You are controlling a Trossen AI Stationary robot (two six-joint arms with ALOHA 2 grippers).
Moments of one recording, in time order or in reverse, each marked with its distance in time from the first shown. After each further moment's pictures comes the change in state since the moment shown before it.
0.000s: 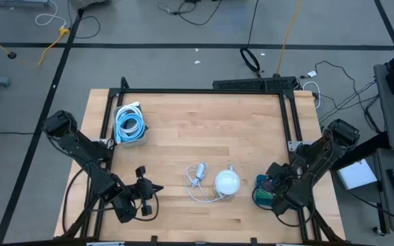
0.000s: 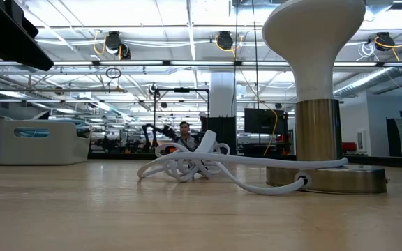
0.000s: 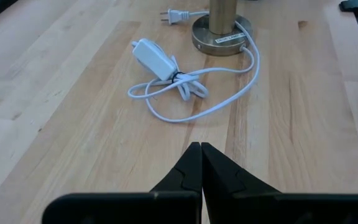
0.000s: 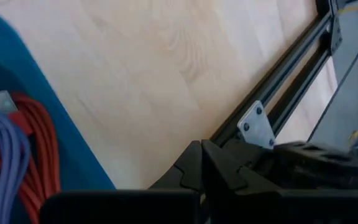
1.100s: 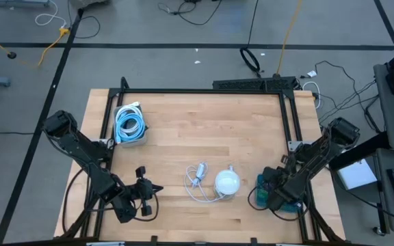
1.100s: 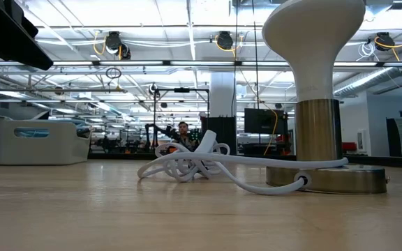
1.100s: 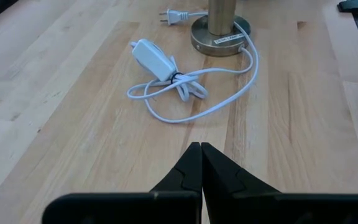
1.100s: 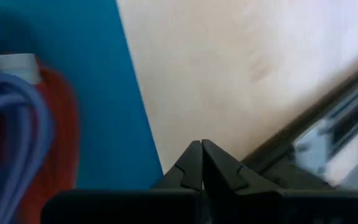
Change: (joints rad) left arm -0.002 0.000 0.000 0.002 0.000 0.003; right arm -0.050 -0.012 -0.156 0.371 -0.144 -0.245
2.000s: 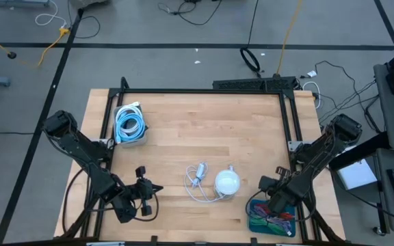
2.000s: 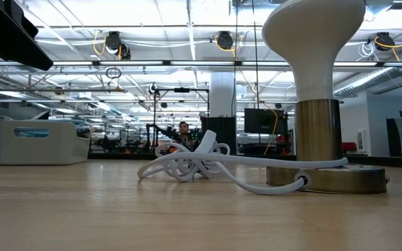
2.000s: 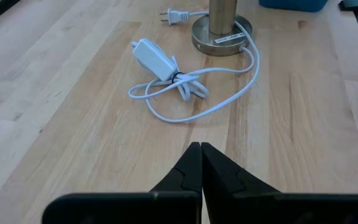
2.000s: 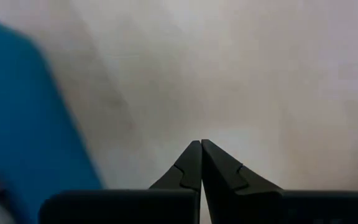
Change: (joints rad) left arm 0.000 0.000 0.000 -0.005 -0.001 0.002; right arm 0.016 -0.076 0.017 0.238 -0.033 0.003
